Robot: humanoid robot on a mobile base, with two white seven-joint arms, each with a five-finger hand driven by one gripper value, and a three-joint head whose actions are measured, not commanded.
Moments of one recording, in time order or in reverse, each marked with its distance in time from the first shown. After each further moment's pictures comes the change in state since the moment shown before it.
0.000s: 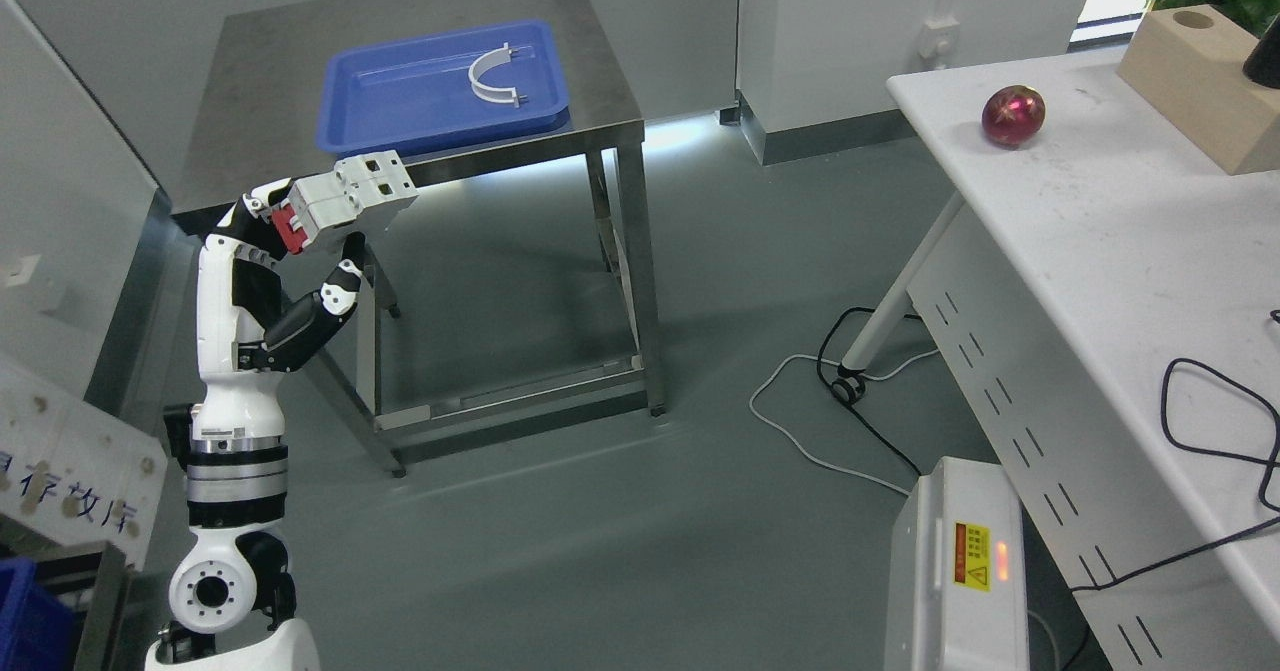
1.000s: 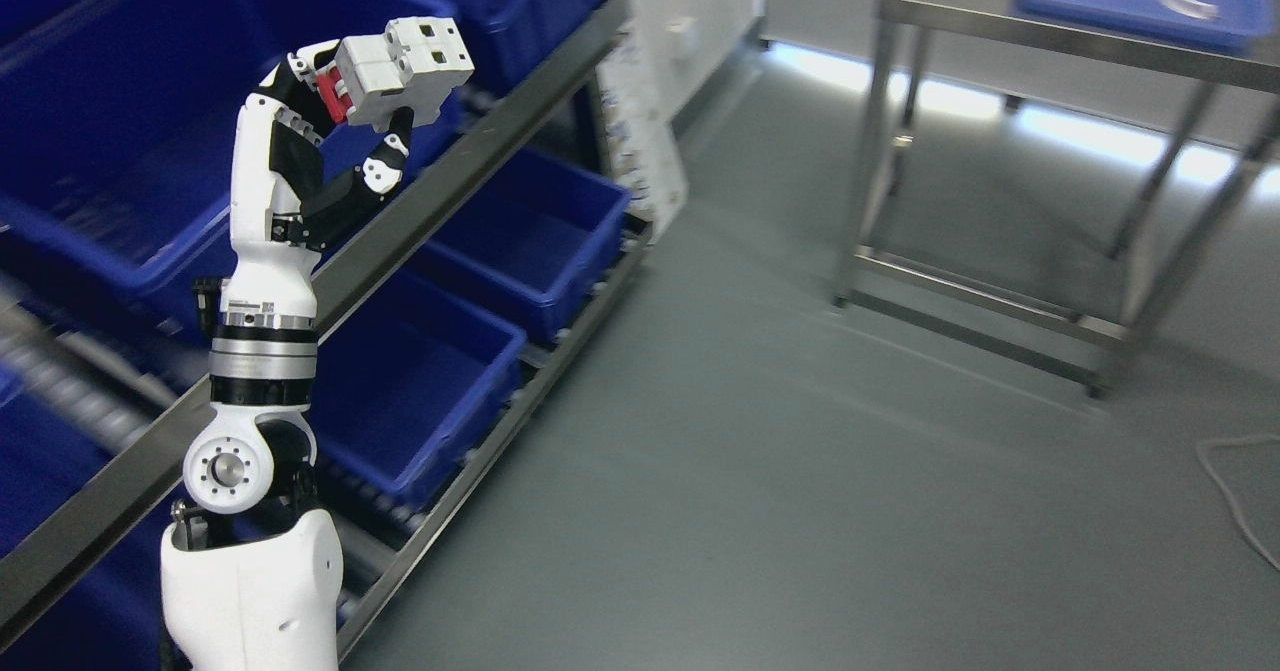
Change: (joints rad) left arm -0.231 -0.004 -0.093 -0.017 -0.026 0.238 -0.019; right arm 0.000 0.000 0.000 0.000 0.000 0.001 0.000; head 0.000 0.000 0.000
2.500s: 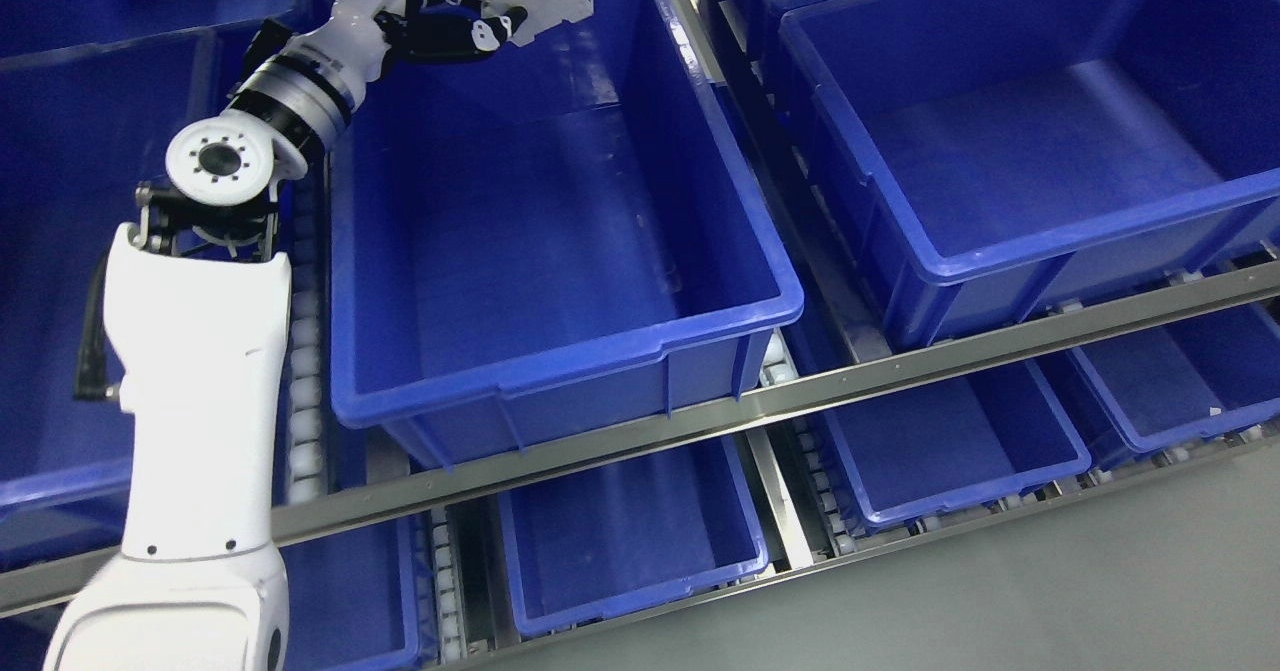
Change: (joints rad) left arm -0.549 0.203 -0.290 0.494 -0.207 0.310 -0.297; right arm 0.000 0.000 0.000 0.000 0.000 -0.001 0.000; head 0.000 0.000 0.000
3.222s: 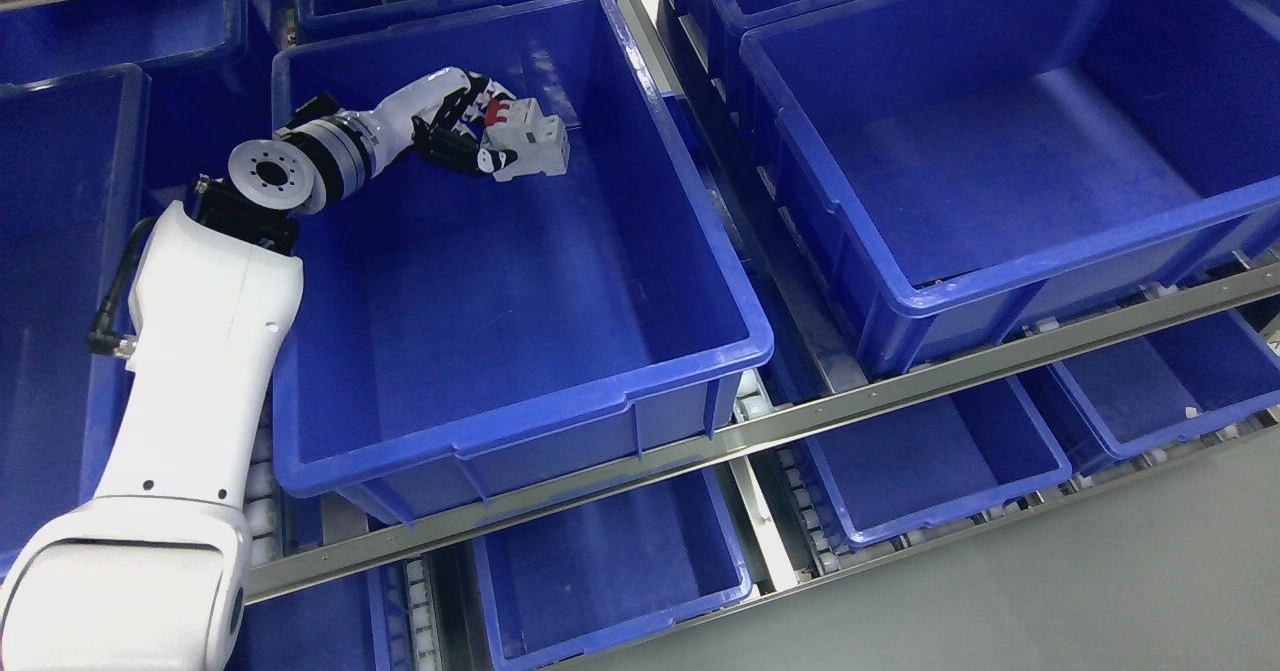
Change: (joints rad) left arm -0.096 0.057 -0.144 0.426 -0.167 -0.112 -0.112; right arm 0.000 0.000 0.000 0.000 0.000 0.000 0.000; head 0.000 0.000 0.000
